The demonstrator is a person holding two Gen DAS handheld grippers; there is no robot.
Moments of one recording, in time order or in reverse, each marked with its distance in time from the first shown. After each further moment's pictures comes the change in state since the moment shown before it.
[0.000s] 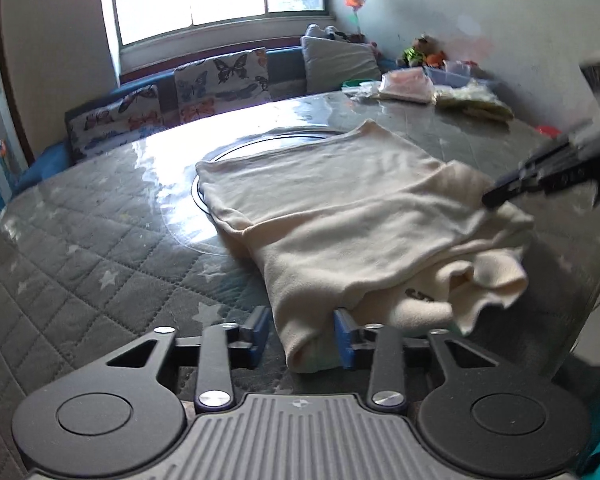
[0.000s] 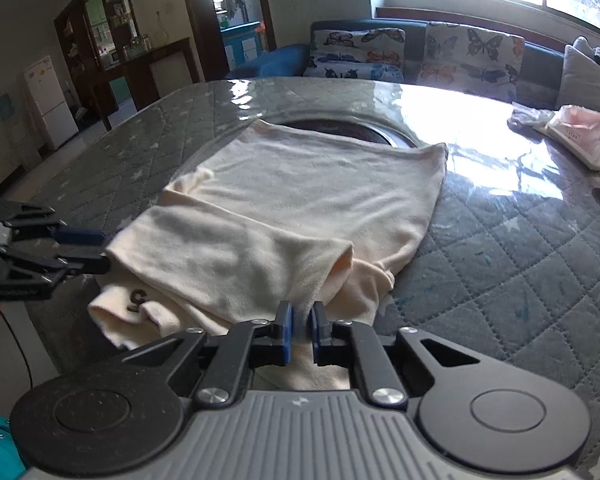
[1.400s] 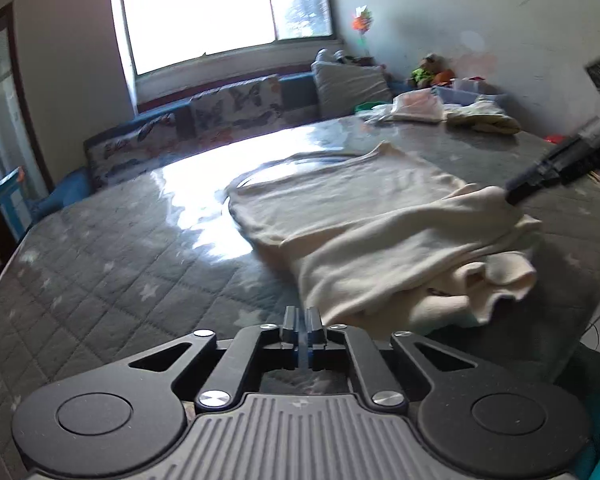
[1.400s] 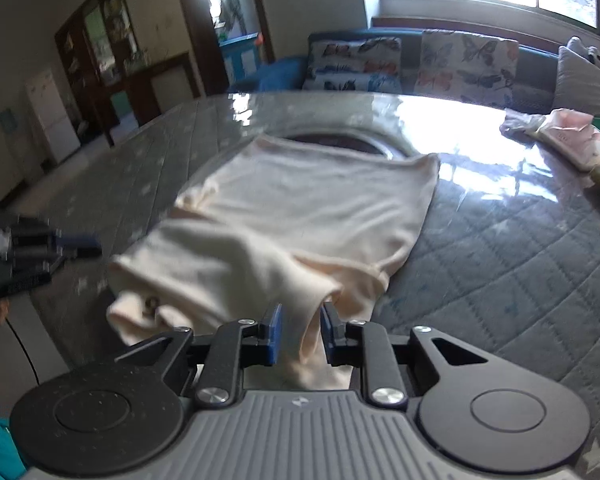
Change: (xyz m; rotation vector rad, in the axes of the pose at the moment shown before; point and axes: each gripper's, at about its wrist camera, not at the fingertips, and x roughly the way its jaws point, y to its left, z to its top) left arm -0.024 0.010 -0.010 0.030 -0.100 0.030; right arm -0.019 -0.005 -0.001 0.036 -0.040 0.014
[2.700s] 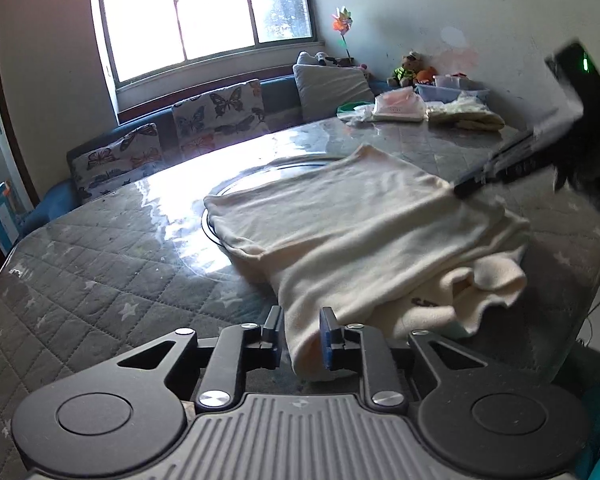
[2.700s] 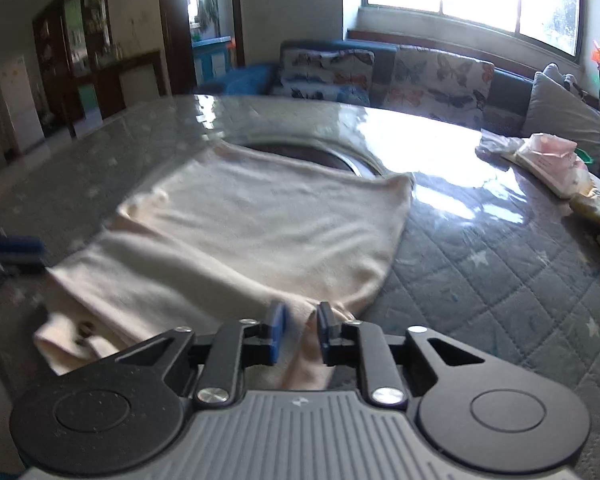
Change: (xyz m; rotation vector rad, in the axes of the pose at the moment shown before) left arm 0.009 0.000 0.009 -0.002 0.005 -0.024; right arm 0.039 0.004 0.011 -0.059 -0.019 -0.160
